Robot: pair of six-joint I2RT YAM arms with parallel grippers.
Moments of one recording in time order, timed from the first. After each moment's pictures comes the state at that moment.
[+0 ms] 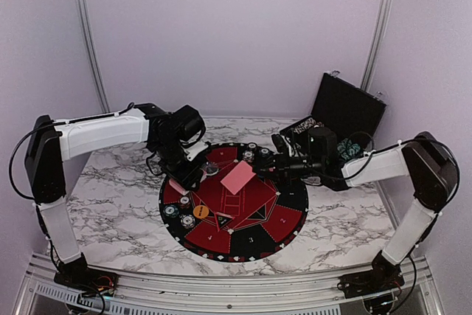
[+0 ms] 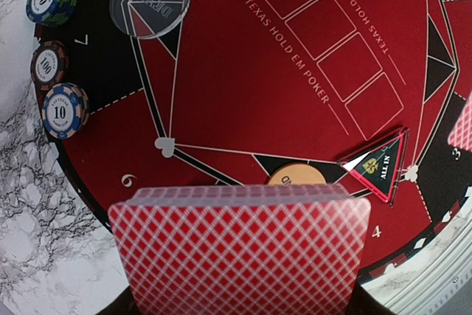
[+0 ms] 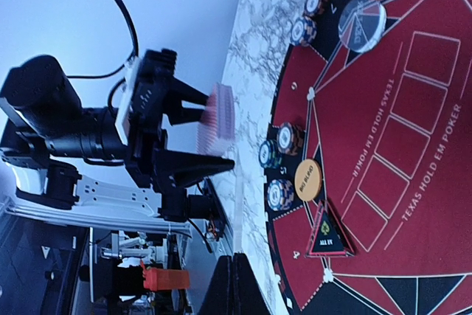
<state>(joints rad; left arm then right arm) -0.76 1.85 1.54 -1.01 0.02 -0.04 0.55 1.68 0.80 0.57 -0.87 1.07</state>
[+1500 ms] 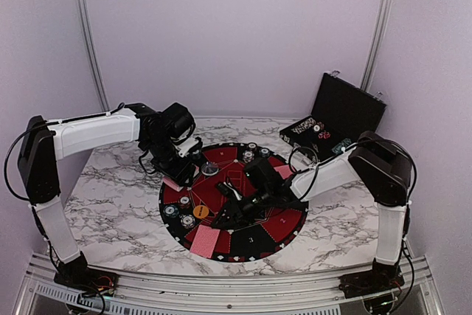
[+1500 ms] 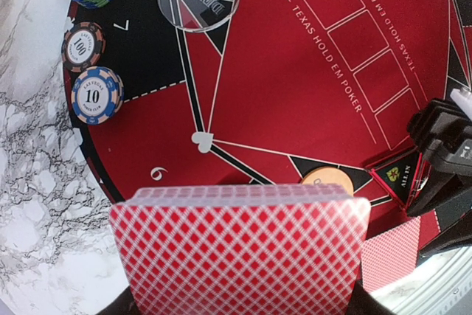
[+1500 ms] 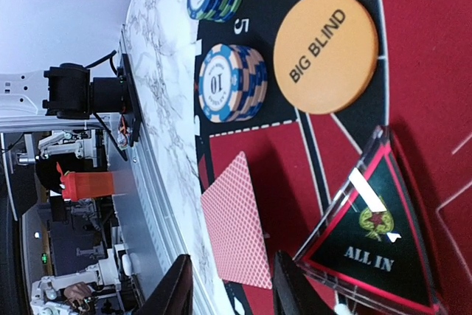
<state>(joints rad) -0.70 1.80 1.47 -0.97 0.01 -0.06 0.90 2.01 1.06 0.18 -0.81 0.71</state>
